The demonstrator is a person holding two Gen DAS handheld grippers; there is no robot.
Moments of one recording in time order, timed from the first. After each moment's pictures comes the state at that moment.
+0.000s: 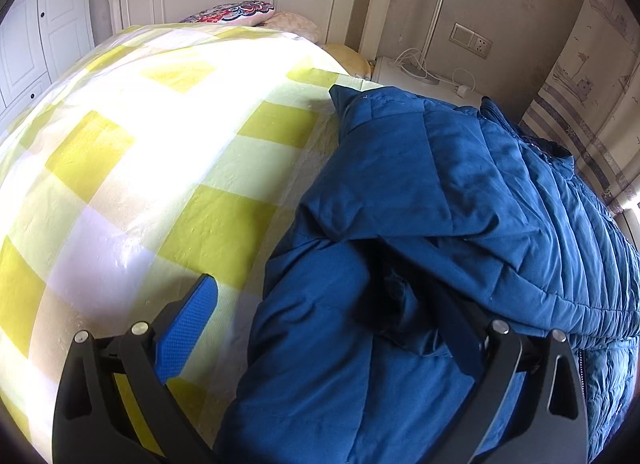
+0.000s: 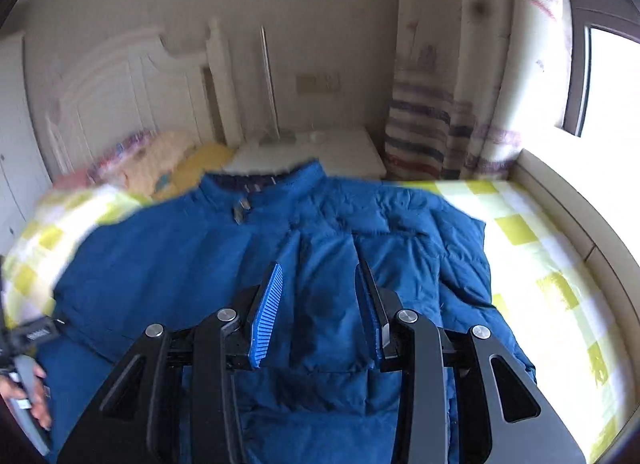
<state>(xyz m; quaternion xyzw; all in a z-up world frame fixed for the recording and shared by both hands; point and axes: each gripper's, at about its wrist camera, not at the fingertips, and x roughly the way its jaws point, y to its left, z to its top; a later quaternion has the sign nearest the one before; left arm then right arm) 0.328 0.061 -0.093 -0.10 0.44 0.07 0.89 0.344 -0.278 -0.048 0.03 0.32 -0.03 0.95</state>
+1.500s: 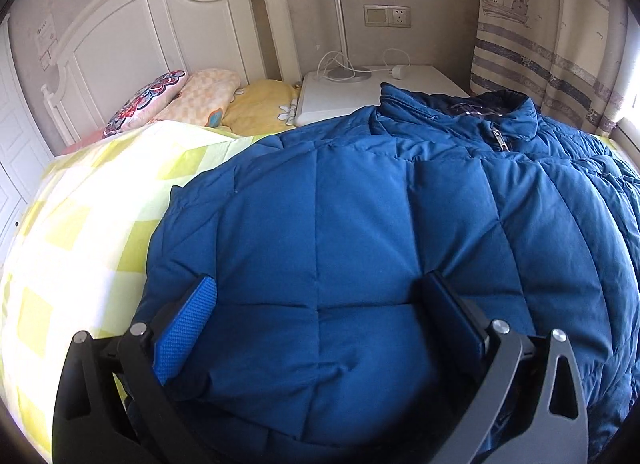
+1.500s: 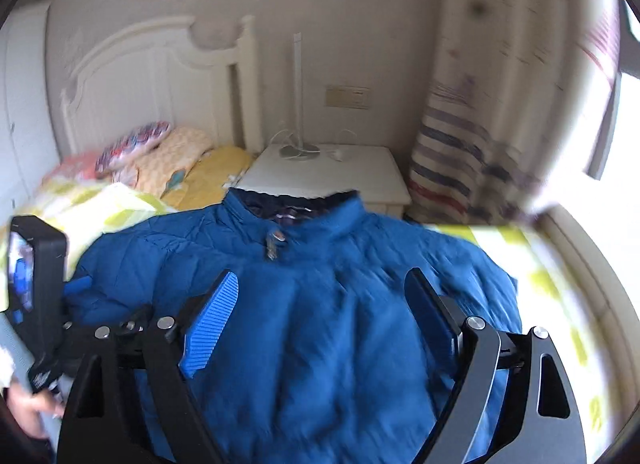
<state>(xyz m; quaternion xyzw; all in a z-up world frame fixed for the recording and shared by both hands) 0.401 -0.050 -0.086 0.07 0.41 0.01 0.91 0.393 -0.224 -0.022 -0.03 0.29 0.00 0.96</state>
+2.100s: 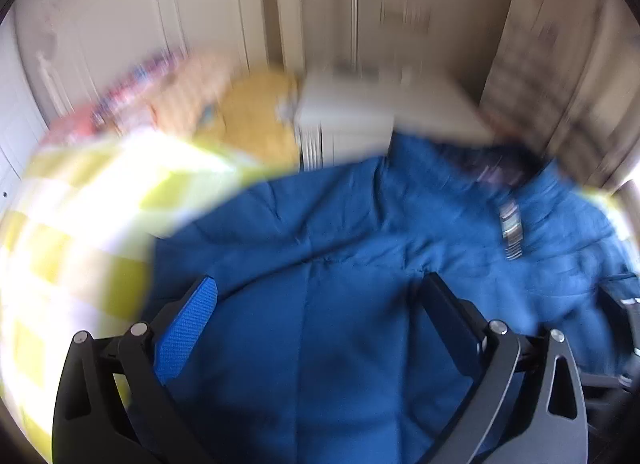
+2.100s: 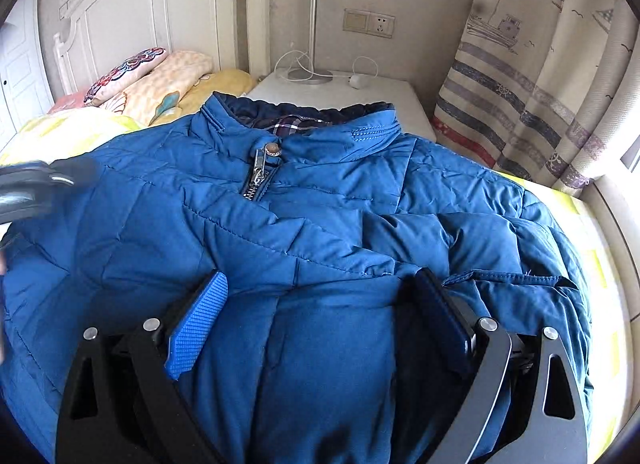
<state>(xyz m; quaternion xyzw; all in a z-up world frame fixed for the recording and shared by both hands) 0.480 -0.051 -0.075 0.02 0.48 0.01 0.88 0.451 -0.225 -0.094 -0.05 0.40 0.02 0.92</state>
